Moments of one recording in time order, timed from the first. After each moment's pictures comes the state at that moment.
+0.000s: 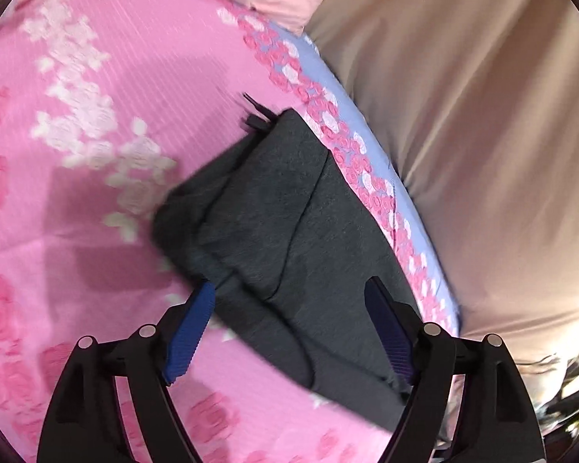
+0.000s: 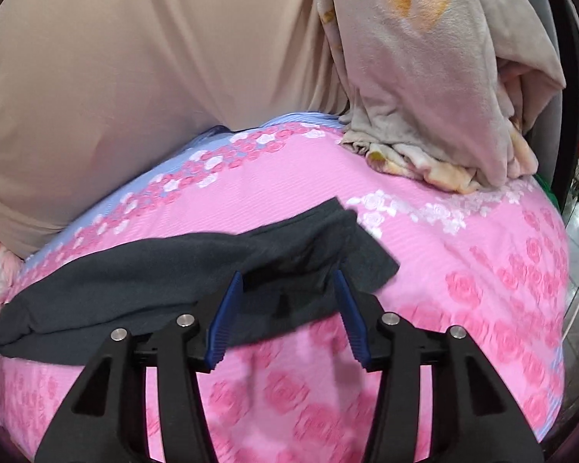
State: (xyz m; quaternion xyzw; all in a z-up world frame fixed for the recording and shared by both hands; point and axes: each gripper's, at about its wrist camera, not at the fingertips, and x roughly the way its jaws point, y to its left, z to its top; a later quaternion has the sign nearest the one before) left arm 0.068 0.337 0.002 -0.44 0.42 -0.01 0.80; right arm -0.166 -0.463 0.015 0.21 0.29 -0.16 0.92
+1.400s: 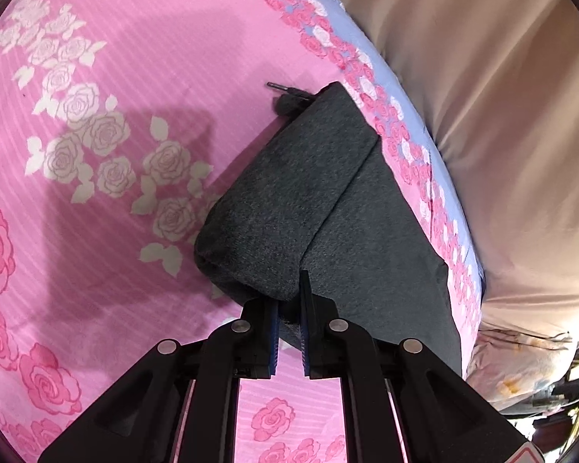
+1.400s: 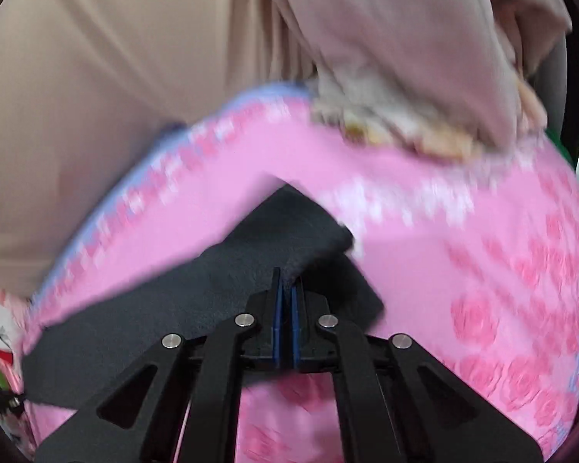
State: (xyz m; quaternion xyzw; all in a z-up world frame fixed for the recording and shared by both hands) left arm 0.098 0.364 -0.014 -0.39 0.52 -0.03 0.75; right arm -0.118 -0.522 -0.025 0.29 0.35 -0.17 0.87
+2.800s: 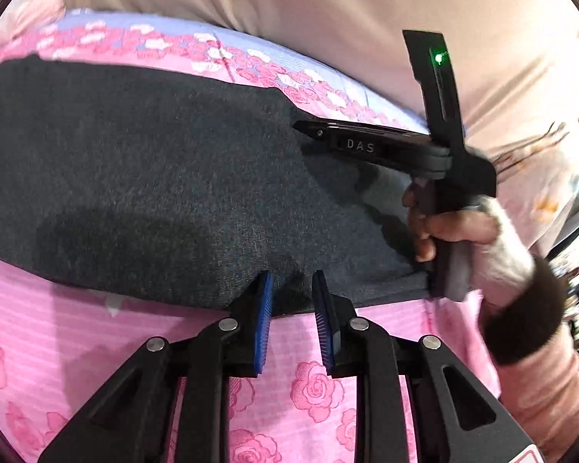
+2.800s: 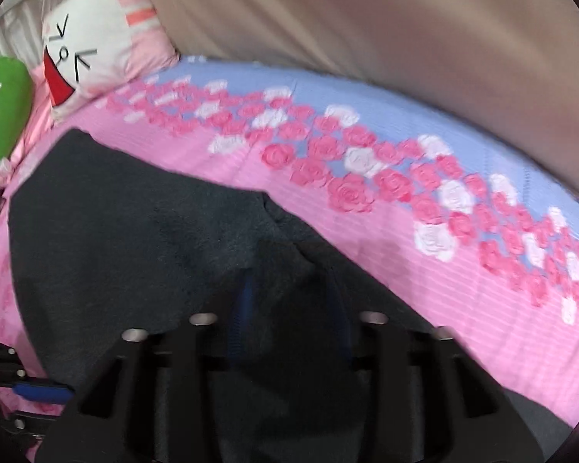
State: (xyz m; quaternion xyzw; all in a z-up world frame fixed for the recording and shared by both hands) left arm 0.063 0.131 -0.009 -0.17 0.47 -0.23 0.83; right arm 0.169 -0.002 -0.022 -0.10 0.42 0.20 0.88
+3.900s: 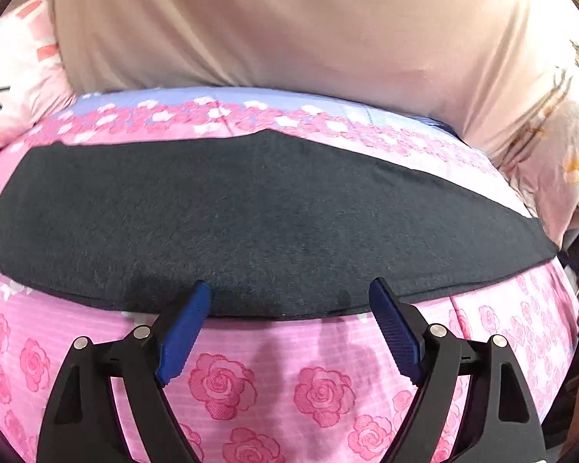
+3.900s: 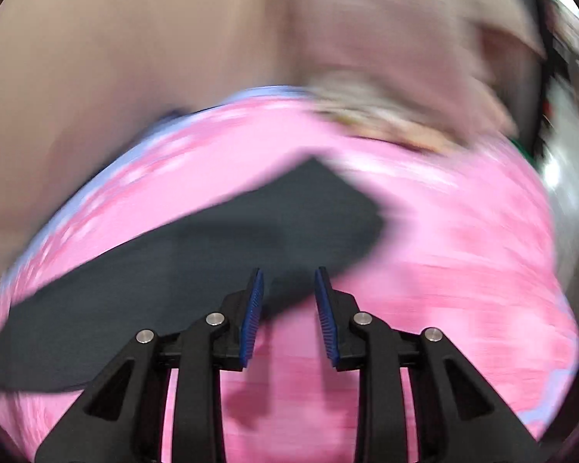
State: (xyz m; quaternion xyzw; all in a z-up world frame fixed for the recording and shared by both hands) left arm 0.025 0.099 0.019 -0.04 0.40 -0.16 0.90; right arm -0.177 -0.496 -0.024 0.28 0.32 -0.27 0.87
